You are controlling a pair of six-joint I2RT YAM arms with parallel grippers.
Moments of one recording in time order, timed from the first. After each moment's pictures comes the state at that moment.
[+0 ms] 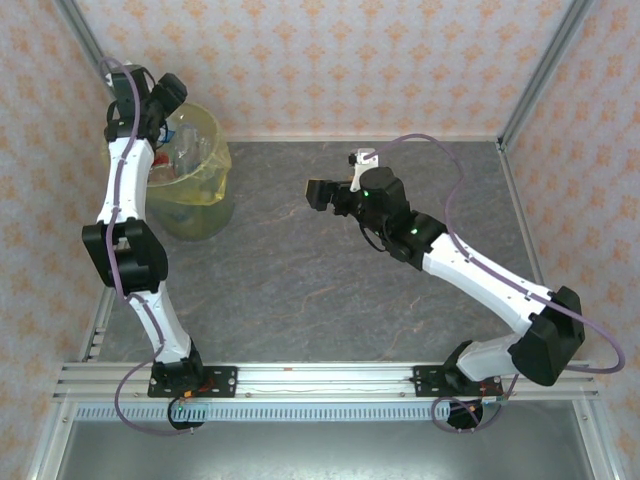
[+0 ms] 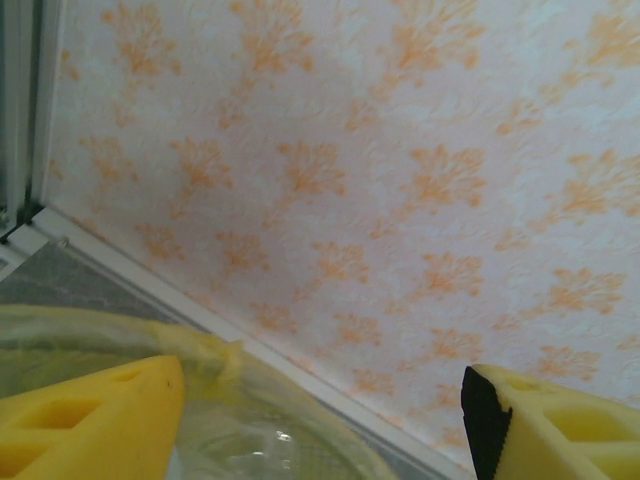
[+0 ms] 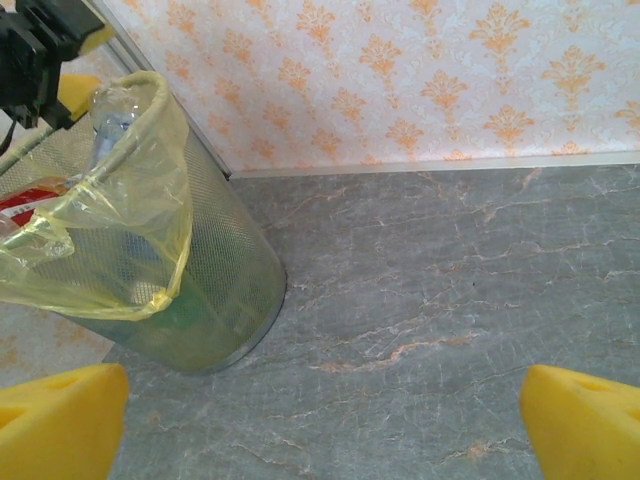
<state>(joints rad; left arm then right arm) 0.23 1.96 2.00 -0.43 0.07 -0.60 0.75 1.35 1.19 -0.15 0.15 0.48</state>
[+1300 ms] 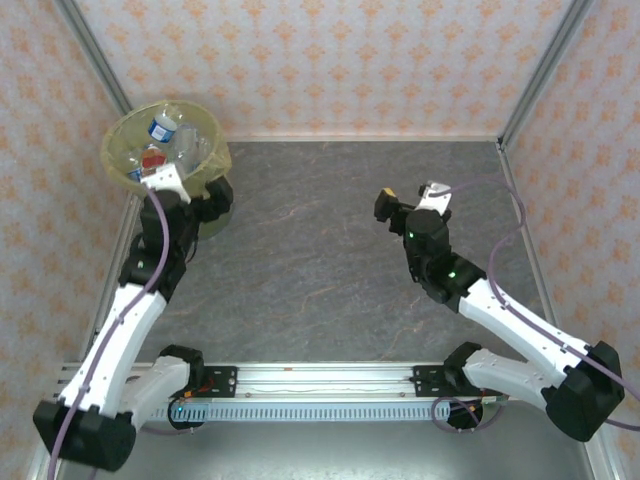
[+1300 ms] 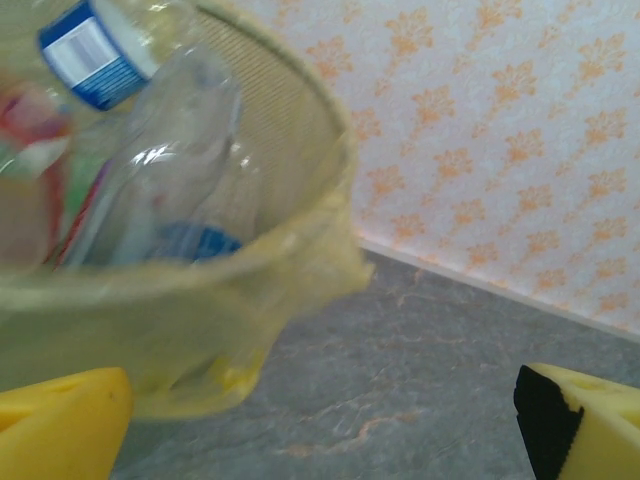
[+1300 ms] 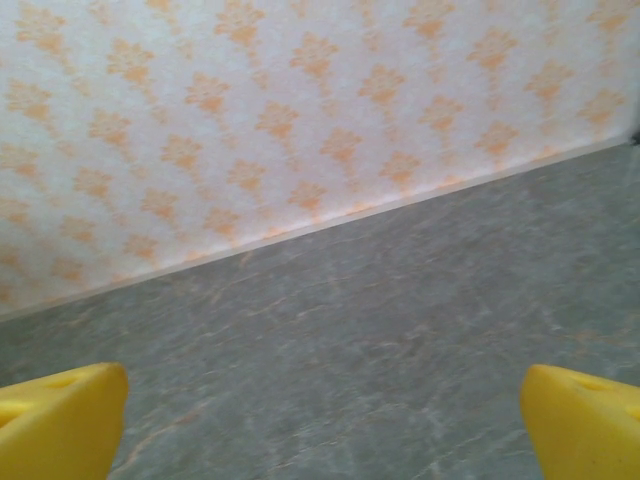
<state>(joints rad) -0.13 0.86 0.83 -0.24 -0.16 -0.45 0.65 0.99 0.73 0.00 0.64 0.46</state>
